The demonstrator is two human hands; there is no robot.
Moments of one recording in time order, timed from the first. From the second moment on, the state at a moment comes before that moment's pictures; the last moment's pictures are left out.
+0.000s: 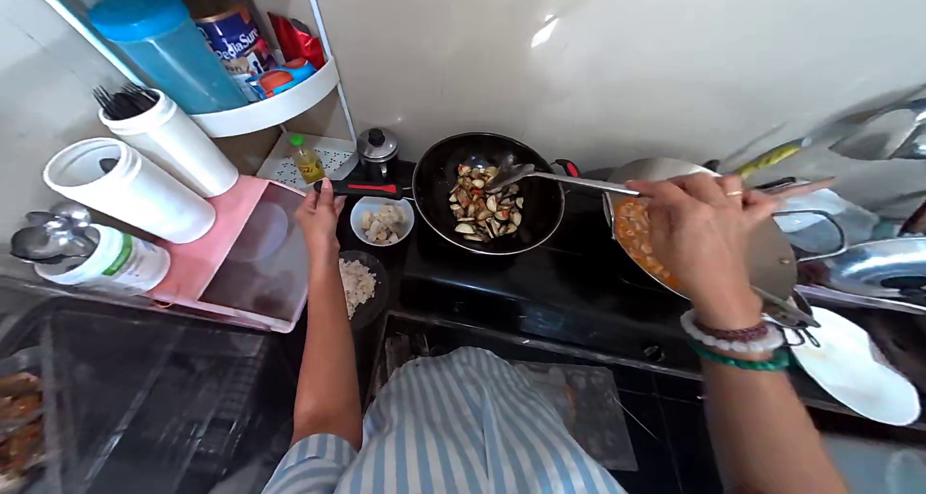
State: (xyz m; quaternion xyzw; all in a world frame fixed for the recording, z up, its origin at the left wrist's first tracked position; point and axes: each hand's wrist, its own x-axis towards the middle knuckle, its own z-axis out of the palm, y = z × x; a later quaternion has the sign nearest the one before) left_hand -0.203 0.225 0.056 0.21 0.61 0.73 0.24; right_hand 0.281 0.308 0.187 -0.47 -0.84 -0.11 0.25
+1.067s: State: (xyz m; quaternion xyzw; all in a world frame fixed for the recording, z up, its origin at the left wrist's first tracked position) left_hand -0.400 0.388 -0.045 0.18 0.89 0.38 0.17; right_hand 0.307 0.188 0.118 -0.67 -0.68 -0.13 0.26
